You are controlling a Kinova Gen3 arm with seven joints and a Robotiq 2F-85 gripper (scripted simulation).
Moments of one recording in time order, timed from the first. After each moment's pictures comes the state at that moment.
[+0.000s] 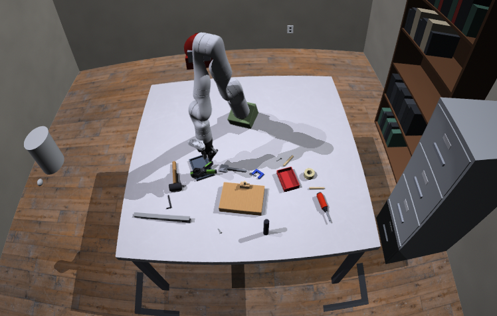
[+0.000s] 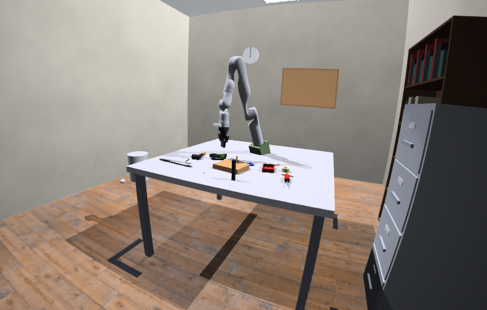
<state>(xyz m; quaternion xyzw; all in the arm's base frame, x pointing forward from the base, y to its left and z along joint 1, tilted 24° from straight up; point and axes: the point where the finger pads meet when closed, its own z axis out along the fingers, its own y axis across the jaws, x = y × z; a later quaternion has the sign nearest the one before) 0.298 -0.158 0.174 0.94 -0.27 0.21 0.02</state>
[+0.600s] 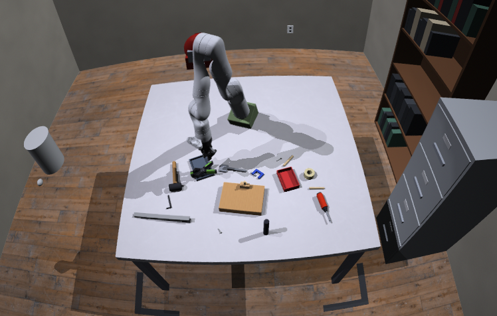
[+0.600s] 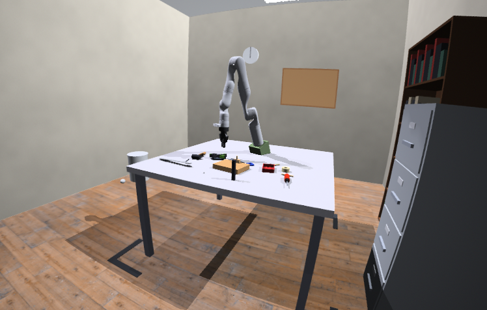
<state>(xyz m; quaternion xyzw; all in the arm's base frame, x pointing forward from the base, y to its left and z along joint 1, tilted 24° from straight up) 0.291 -0.161 0.169 0.92 -0.34 0.21 0.00</state>
